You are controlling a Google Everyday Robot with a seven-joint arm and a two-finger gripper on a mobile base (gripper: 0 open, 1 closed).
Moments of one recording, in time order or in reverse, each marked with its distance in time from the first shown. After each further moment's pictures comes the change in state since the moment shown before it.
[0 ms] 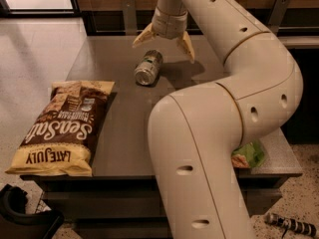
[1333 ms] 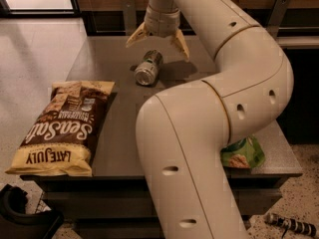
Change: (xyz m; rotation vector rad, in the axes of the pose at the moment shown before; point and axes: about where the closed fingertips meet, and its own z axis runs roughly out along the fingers) arm 0.009 0.017 -0.005 0.024 0.008 0.003
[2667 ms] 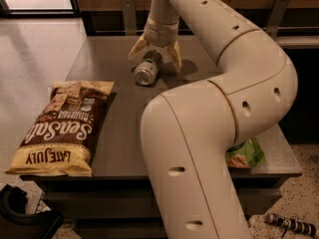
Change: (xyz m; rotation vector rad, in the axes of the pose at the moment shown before) arm 0.005 0.002 0.031 -0.051 0.049 -0.028
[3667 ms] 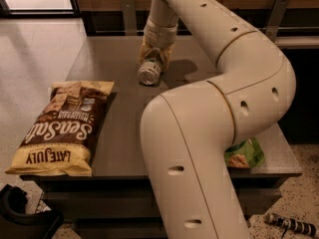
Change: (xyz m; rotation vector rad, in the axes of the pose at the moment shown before) arm -0.011 0.008 0.012 -0.019 -0.025 -0.002
